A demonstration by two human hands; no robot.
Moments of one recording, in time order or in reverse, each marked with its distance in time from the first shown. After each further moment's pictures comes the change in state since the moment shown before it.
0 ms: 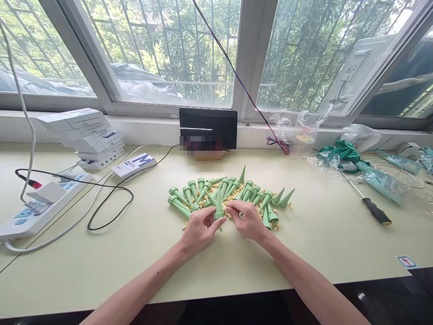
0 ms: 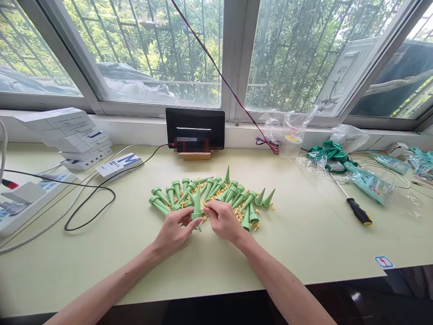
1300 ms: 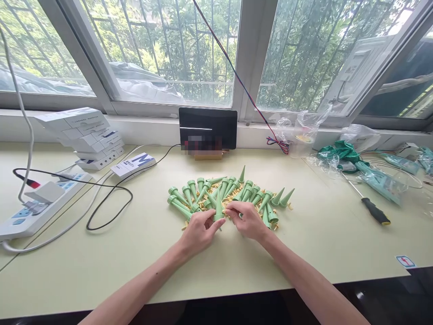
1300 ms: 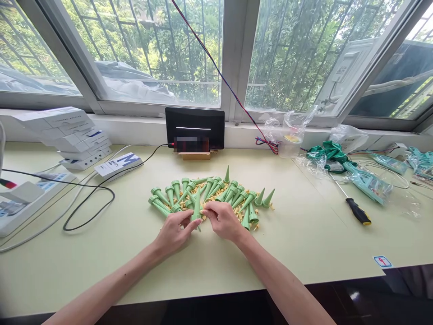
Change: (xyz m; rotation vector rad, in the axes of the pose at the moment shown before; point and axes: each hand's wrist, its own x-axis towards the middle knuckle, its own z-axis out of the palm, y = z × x) left_hand -0.002 -0.007 0.001 0.086 -0.044 0.074; right_hand -0.001 0.005 -0.002 0.067 -0.061 -0.032
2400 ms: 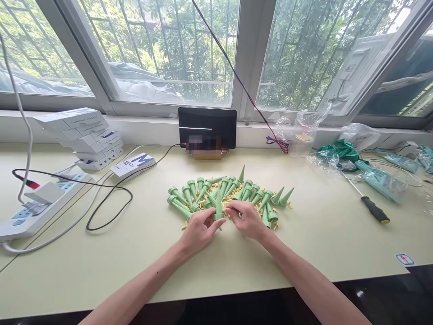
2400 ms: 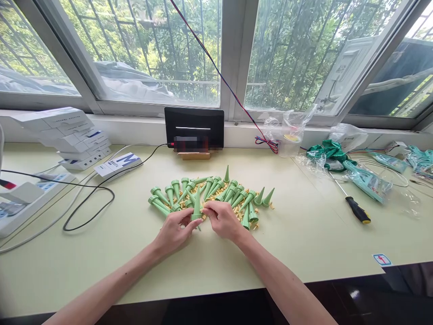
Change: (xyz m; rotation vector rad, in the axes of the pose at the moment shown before) left_hand 0.001 0.002 -0.001 -0.022 0.005 -0.014; right_hand 0.000 -0.001 0.001 -0.027 0.010 0.017
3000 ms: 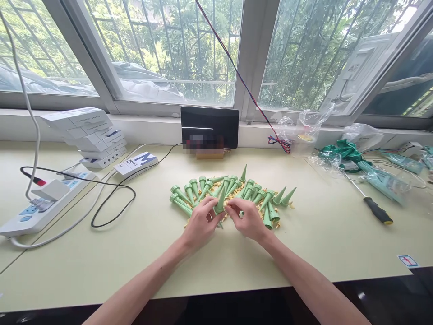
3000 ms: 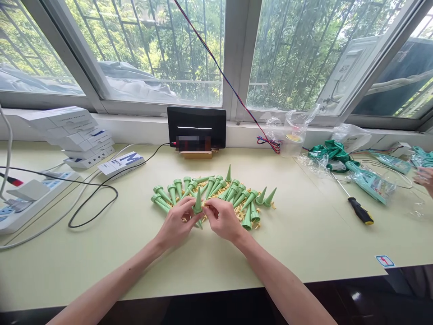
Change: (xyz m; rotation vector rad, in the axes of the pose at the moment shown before) left_hand 0.009 0.010 -0.005 -0.120 0.020 -0.016; right_hand -0.002 -0.005 0.008 0.042 0.099 0.033
